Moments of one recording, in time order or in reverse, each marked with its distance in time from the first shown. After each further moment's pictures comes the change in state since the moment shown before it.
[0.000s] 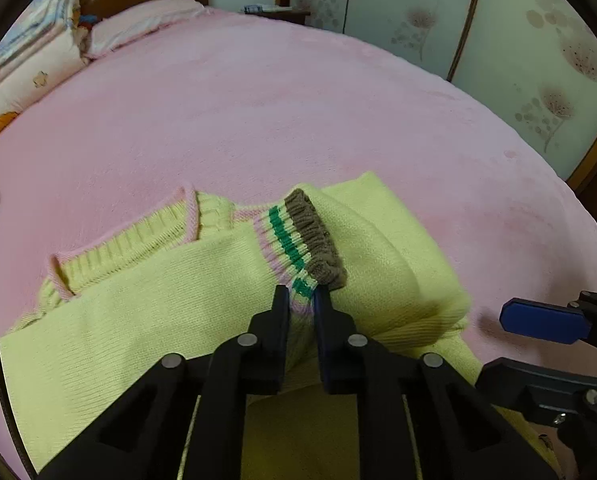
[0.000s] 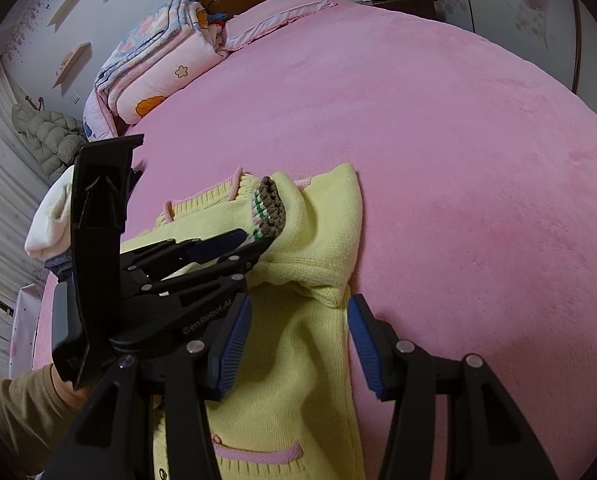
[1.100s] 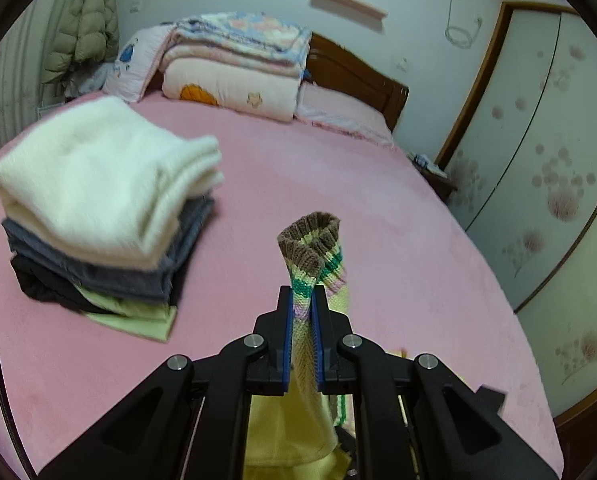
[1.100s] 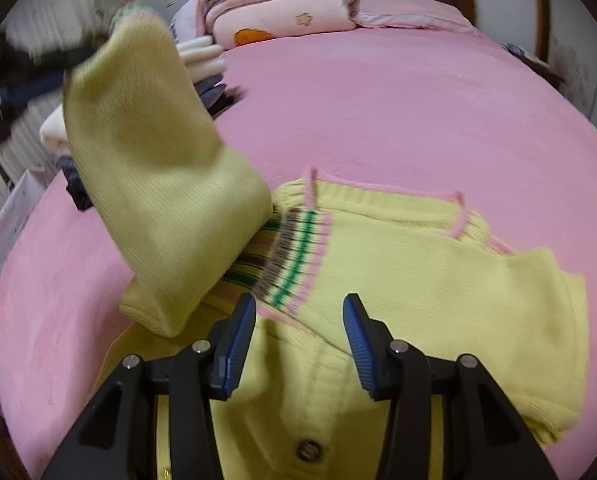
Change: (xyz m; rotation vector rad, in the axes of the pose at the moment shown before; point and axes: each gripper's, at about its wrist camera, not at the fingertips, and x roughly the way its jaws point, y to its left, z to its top) left arm -0.217 0.200 -0.025 -0.607 -0.417 0.224; right arm 0.115 0.172 0.009 -0.483 0.048 0.041
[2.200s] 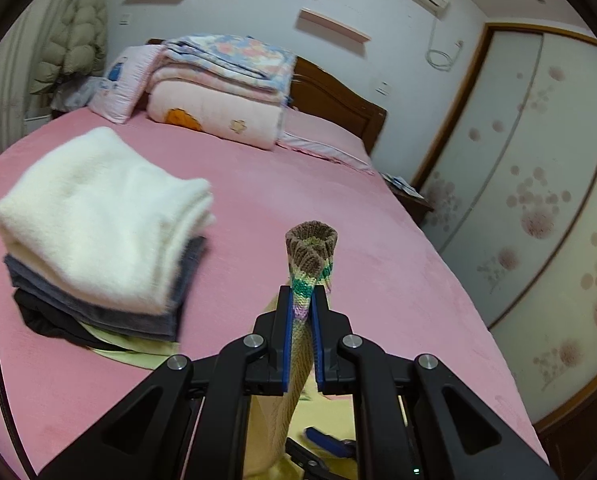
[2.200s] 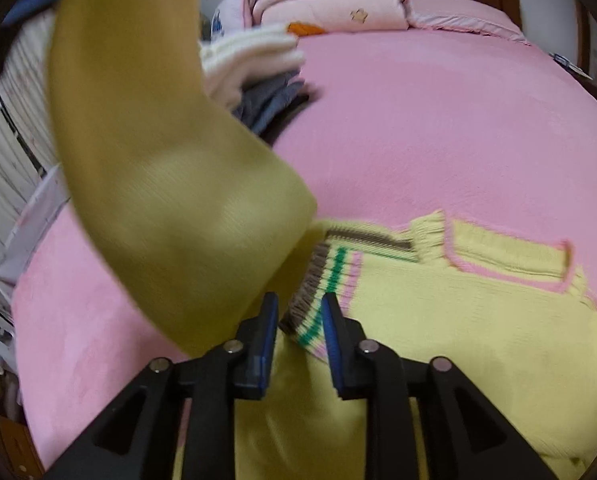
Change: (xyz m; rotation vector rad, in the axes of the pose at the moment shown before) left arm -0.027 0.014 0.029 0.007 -0.045 -0.105; right arm -0.006 0.046 0.022 0.015 -0.001 0.155
